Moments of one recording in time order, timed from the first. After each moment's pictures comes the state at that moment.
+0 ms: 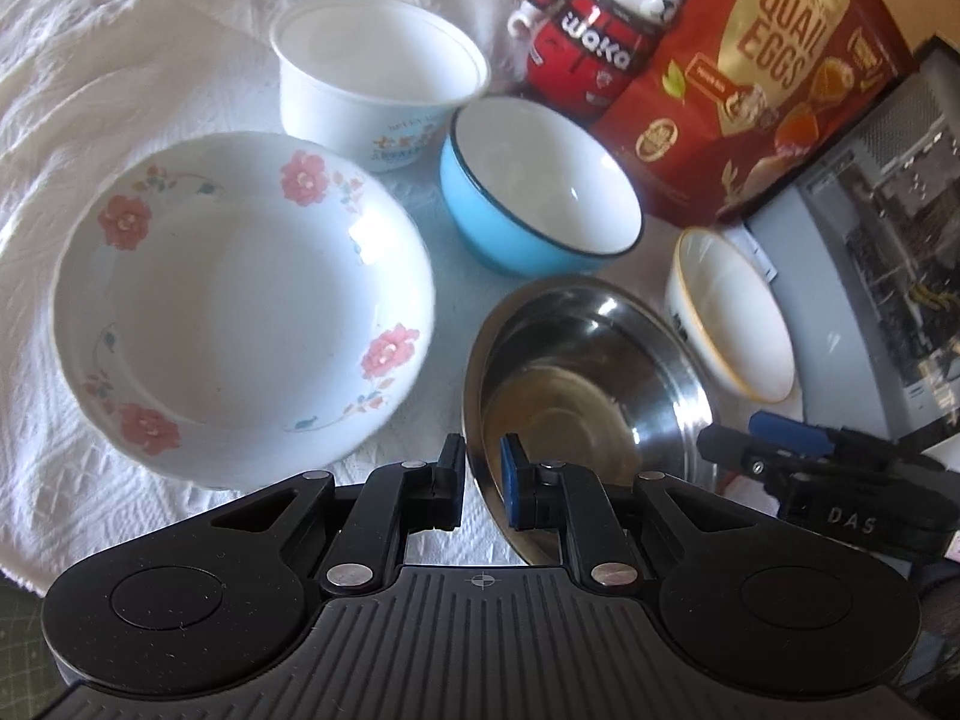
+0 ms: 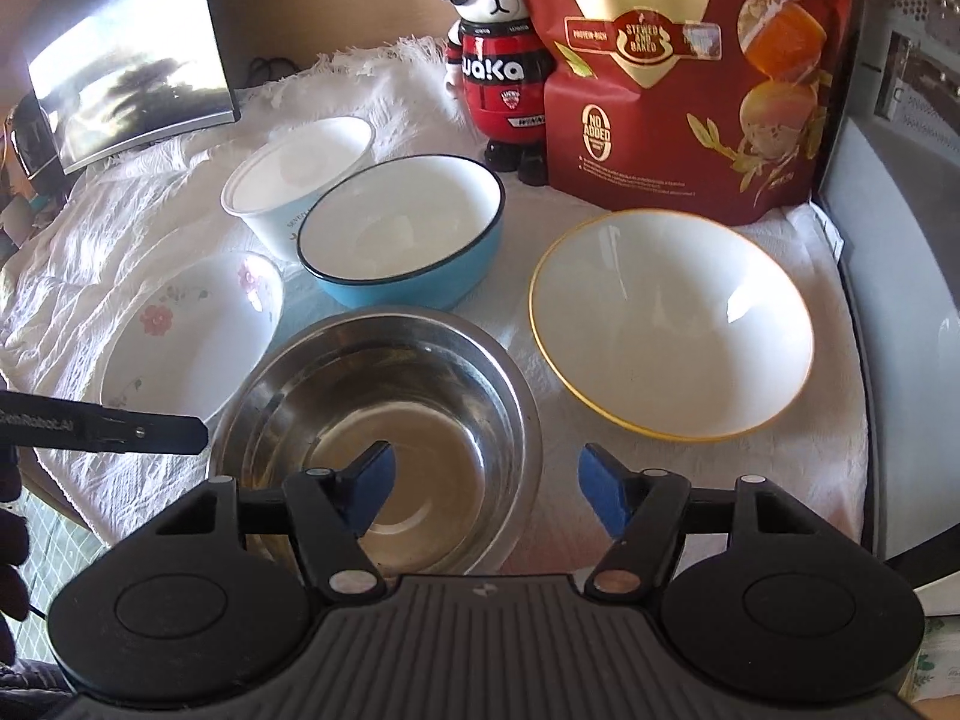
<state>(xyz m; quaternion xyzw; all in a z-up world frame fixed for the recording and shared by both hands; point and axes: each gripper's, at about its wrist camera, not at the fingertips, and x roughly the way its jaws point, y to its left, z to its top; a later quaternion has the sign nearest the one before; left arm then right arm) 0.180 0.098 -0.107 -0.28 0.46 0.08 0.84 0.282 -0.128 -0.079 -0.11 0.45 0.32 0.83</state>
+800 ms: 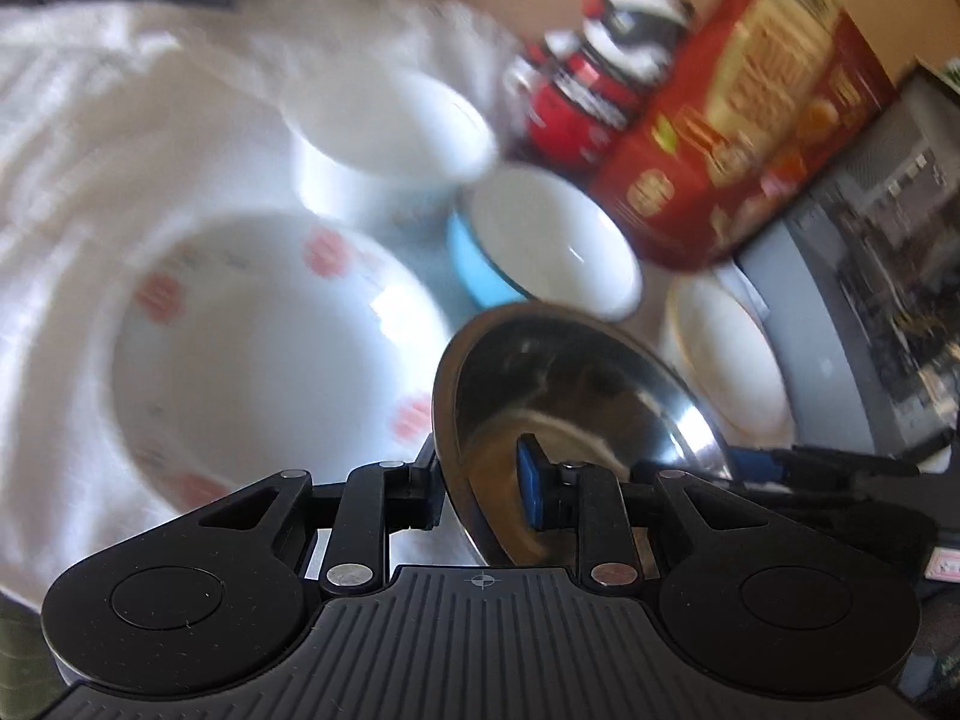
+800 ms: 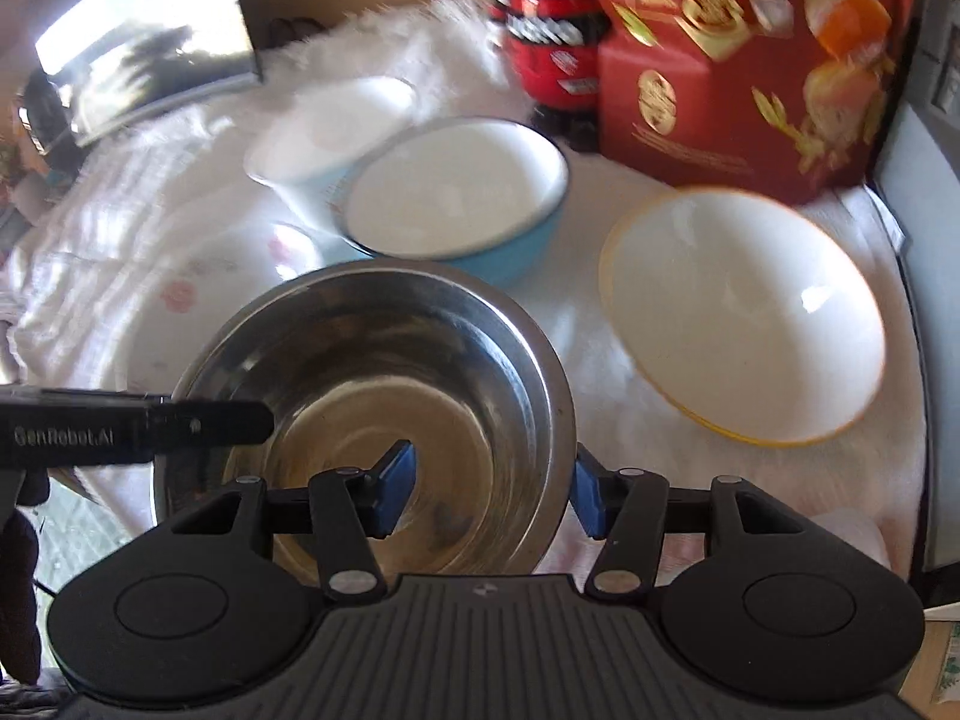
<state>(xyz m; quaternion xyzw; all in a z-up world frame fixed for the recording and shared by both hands) 0.161 0.127 -0.072 -0.27 0.42 0.09 0.86 0.274 -0.082 -0.074 -0.11 0.47 0.35 0.80</state>
